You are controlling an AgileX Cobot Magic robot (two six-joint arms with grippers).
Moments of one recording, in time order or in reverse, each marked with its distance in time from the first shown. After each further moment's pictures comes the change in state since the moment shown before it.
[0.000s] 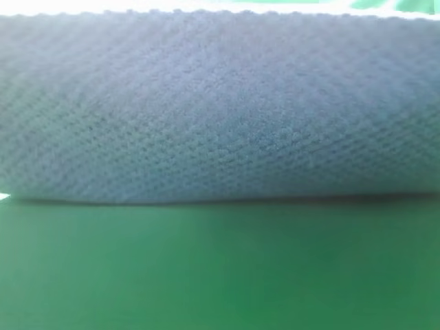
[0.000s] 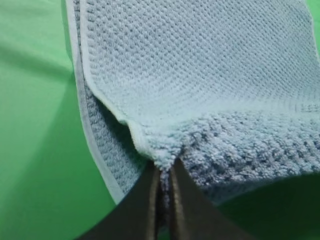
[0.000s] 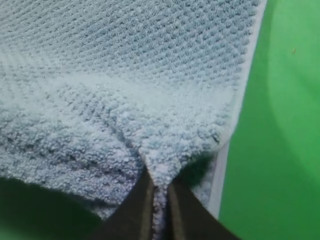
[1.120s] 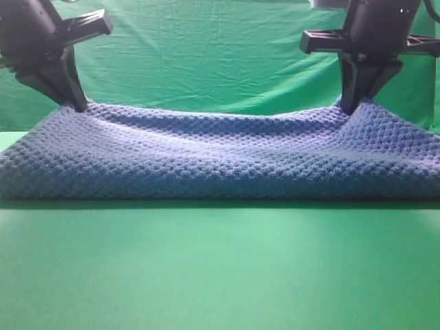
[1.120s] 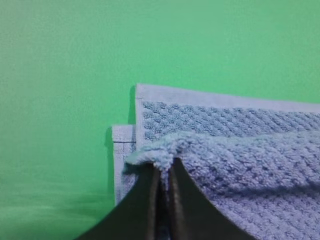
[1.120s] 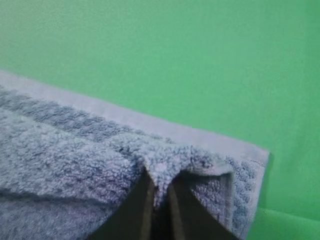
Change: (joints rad) left arm 0.006 0.672 -0.433 0.076 -0.320 0.009; right arm -0.010 0.725 -0.559 -0.230 -0.237 0.032
